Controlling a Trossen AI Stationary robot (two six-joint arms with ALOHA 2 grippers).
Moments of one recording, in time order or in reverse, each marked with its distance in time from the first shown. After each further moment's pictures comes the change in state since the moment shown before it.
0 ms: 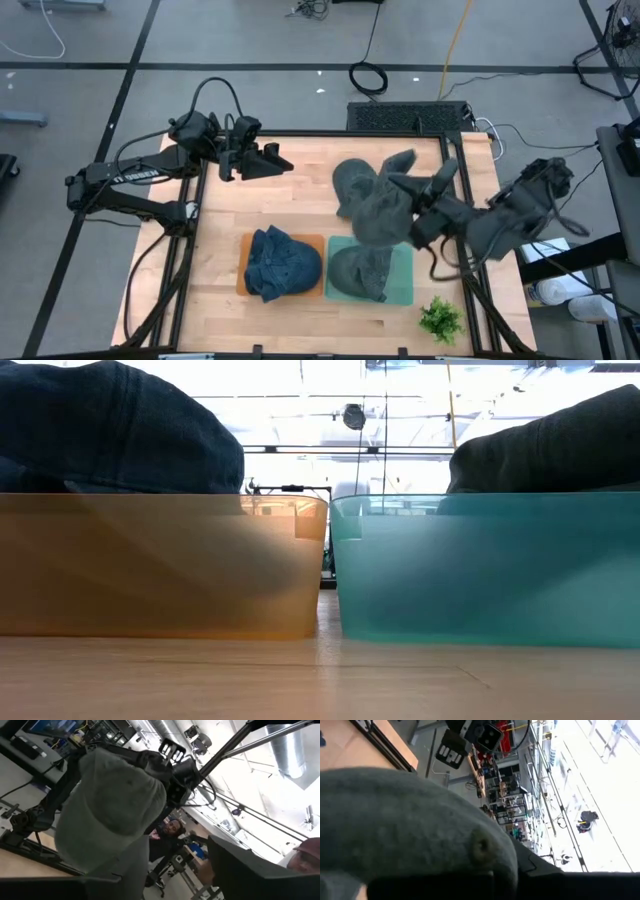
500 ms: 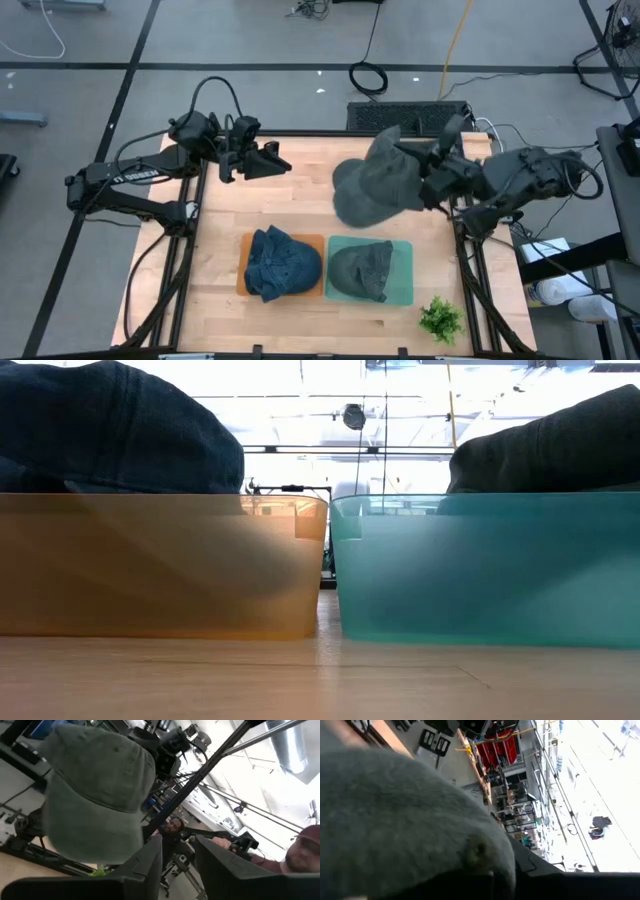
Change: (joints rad) left arm 0.002 0.000 0.000 0.000 0.001 0.037; right arm -0.220 -0.121 0.000 0.026 -0.281 -0.131
